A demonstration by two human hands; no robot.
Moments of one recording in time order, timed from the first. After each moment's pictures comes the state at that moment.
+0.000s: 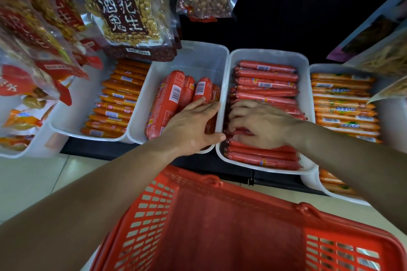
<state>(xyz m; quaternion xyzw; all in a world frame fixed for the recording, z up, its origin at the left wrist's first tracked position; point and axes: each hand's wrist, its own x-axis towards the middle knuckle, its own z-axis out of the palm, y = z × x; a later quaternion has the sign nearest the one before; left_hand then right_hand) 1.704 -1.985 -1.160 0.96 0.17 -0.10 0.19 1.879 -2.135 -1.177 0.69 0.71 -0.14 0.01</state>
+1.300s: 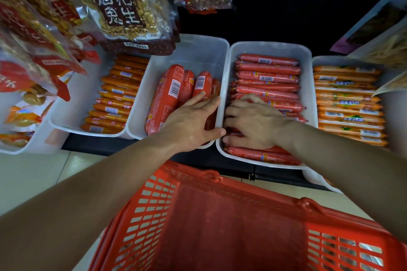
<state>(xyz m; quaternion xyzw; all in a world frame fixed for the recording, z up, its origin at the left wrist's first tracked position) 1.704 -1.986 -1.161 0.96 0.16 -0.12 0.17 1.861 -2.127 -1.181 0.70 0.71 -0.09 0.08</state>
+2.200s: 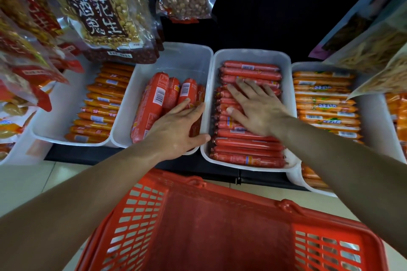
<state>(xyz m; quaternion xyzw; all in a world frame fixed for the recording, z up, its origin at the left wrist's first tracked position) 1.704 -1.988 -1.157 0.96 0.17 -0.12 0.18 1.904 -2.142 -1.195 0.84 0.52 -0.13 0.04</state>
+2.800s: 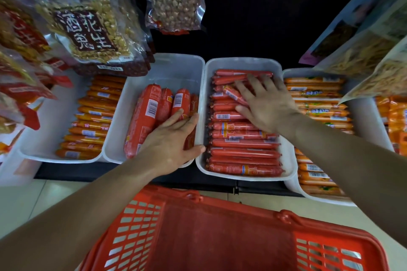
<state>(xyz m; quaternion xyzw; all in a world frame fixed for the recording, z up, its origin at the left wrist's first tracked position) 1.705 -1.990 -1.155 0.97 0.16 -0.13 0.15 1.934 -2.149 -1.179 0.87 0.48 -0.01 0.12</state>
